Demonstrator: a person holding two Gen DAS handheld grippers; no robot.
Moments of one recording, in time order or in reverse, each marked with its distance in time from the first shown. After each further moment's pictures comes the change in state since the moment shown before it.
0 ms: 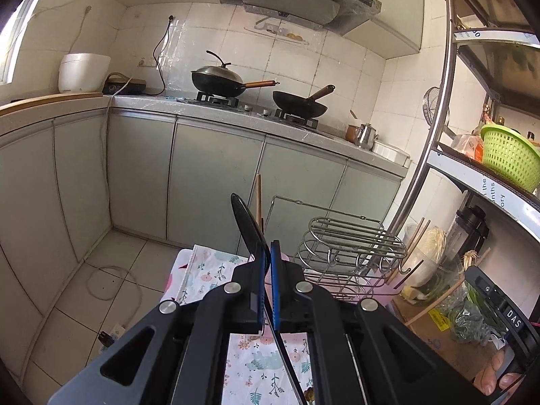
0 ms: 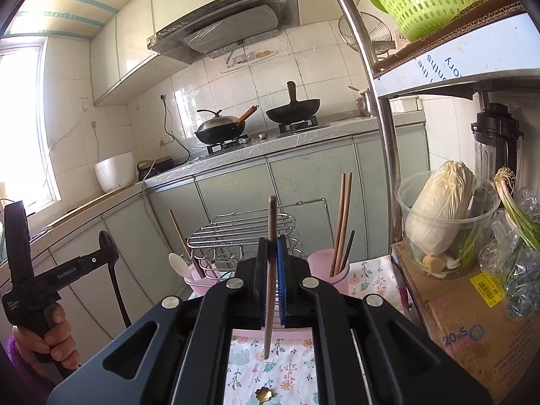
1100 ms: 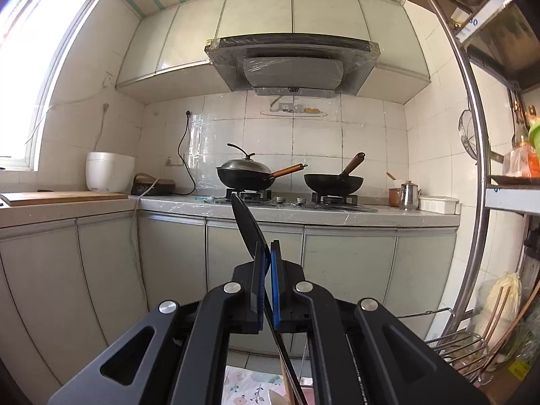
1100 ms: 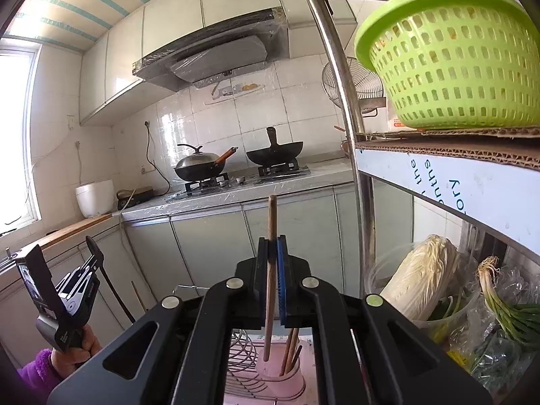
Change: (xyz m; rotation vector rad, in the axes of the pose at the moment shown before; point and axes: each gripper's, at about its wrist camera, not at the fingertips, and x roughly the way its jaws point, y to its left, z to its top) left arm 0.088 -0.045 0.048 0.182 -0.403 0.241; right arm 0.025 -0.037 0.099 -0.046 -0.117 -0.073
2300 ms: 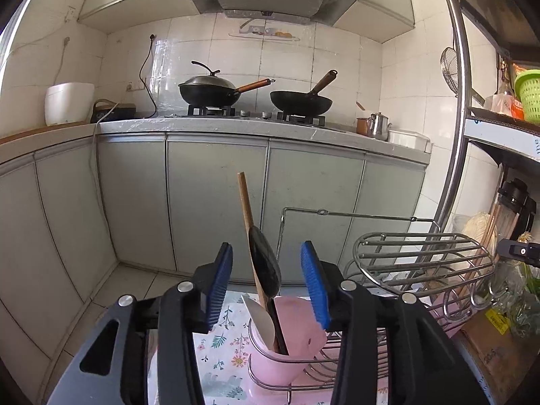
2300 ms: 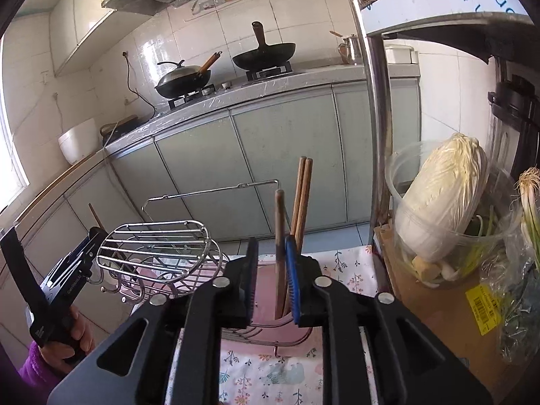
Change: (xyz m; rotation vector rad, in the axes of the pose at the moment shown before) left arm 0.020 0.013 -0.074 -0.042 0.325 -0.197; right arm 0.080 -0.009 -0.073 0.057 0.376 -0.015
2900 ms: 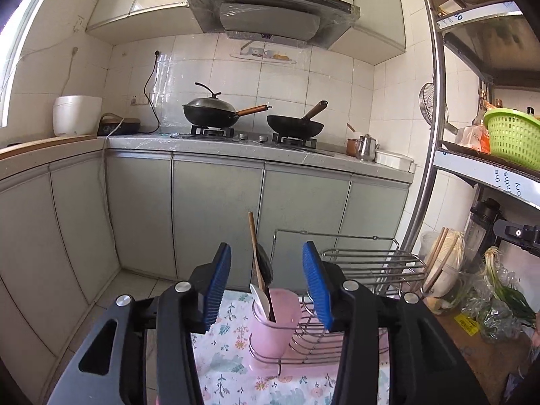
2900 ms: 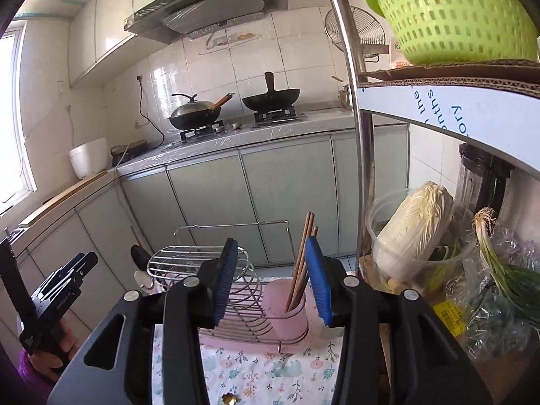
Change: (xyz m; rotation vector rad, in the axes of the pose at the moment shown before) left arm -0.099 0.005 0.022 -0.020 -0.044 -0.026; right arm -0.107 0.029 0.005 -0.049 -0.144 -0.014
